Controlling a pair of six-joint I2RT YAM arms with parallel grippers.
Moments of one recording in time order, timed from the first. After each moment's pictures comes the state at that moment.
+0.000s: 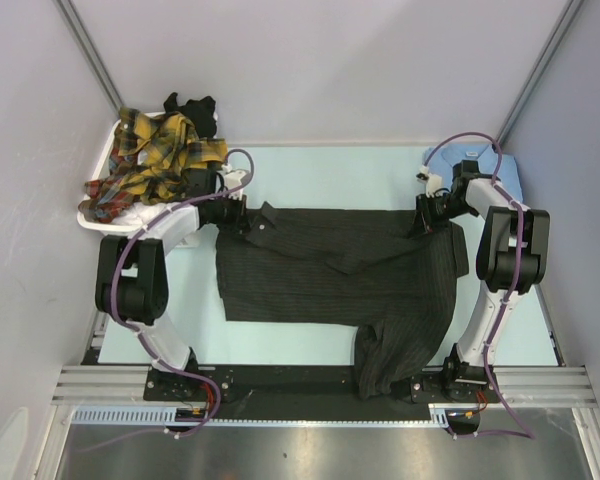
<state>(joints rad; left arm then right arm) -0.14 1.72 1.15 -0.36 0.52 0.10 -0.10 2.01 1.46 -0.79 -0.66 -0.35</state>
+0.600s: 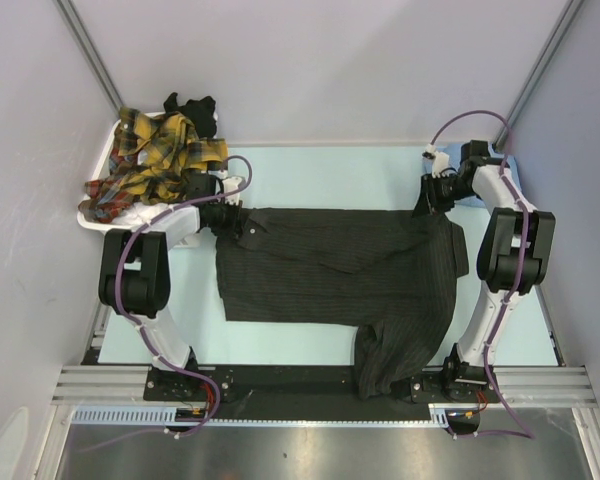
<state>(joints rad) -0.10 1.79 1.14 -0.35 0.38 0.10 -0.11 2.01 1.61 -0.84 -0.67 -0.37</state>
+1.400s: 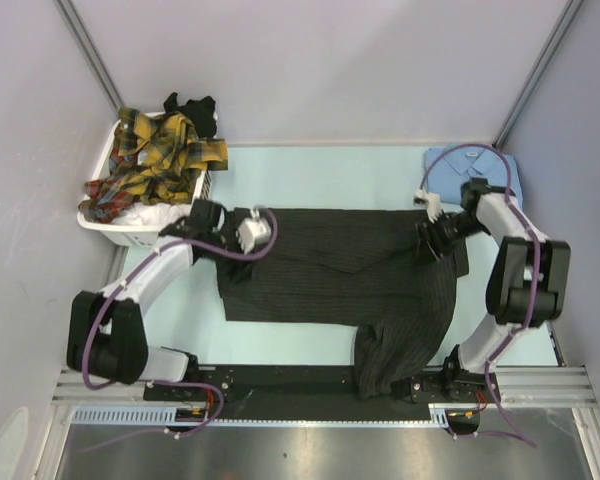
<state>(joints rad) -0.22 1.40 0.96 -0.61 0.53 0.68 -0.08 1.76 1.28 -1.02 -0.70 -0.71</state>
